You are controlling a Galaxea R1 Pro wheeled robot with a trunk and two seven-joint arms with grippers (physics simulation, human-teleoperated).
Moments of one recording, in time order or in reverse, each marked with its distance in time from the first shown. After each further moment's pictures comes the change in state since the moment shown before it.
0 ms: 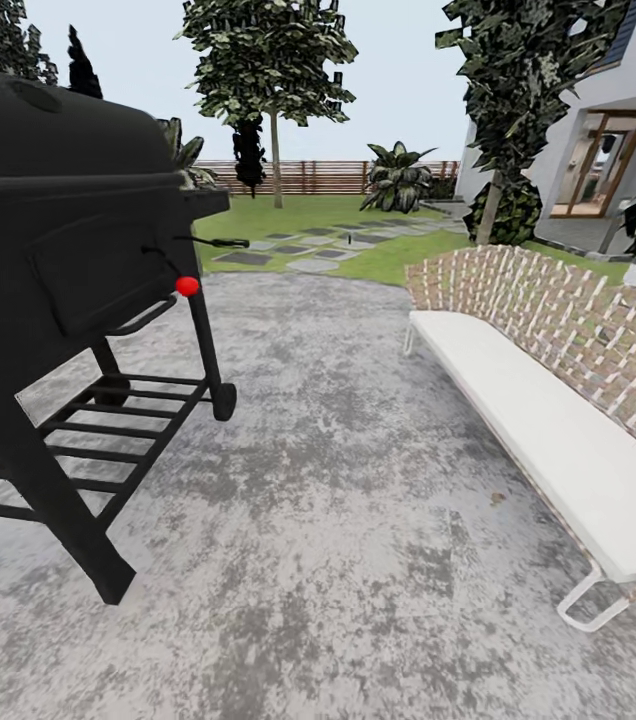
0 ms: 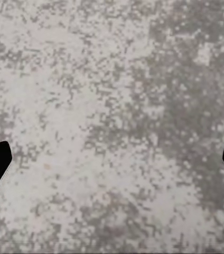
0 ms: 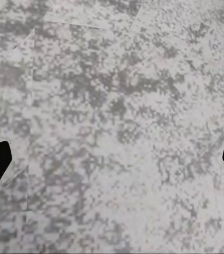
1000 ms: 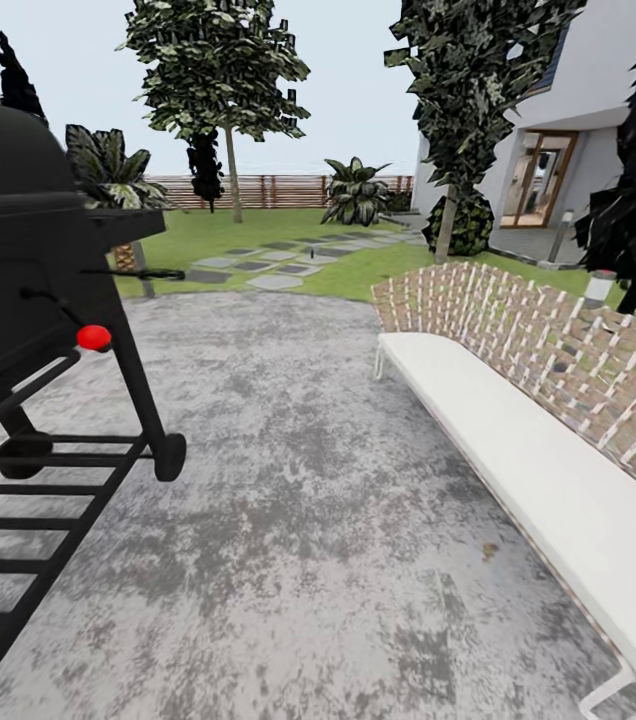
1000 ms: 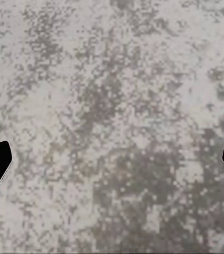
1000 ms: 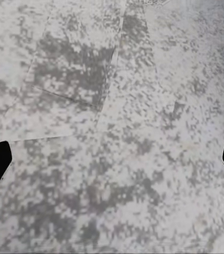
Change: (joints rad) left arm 0.000 0.000 0.000 0.000 0.000 -0.001 0.000; right arm 0.000 0.000 0.002 0.000 0.001 0.000 0.000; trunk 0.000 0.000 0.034
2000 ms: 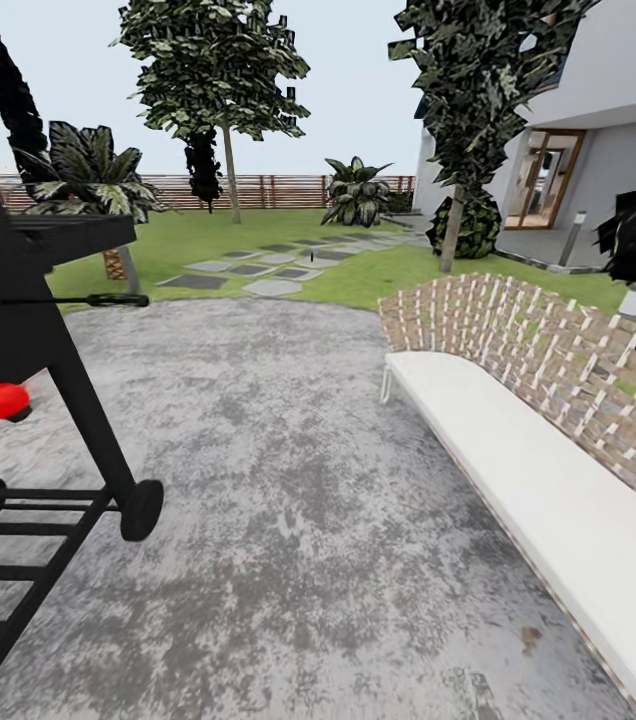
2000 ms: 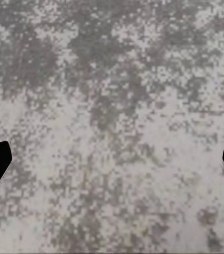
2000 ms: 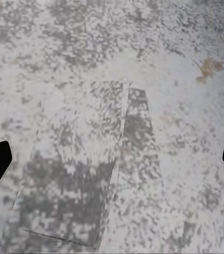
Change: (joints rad) left arm 0.000 0.000 0.000 0.000 0.000 0.000 0.000; right arm 0.000 0.000 0.000 0.001 0.001 0.000 0.000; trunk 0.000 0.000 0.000
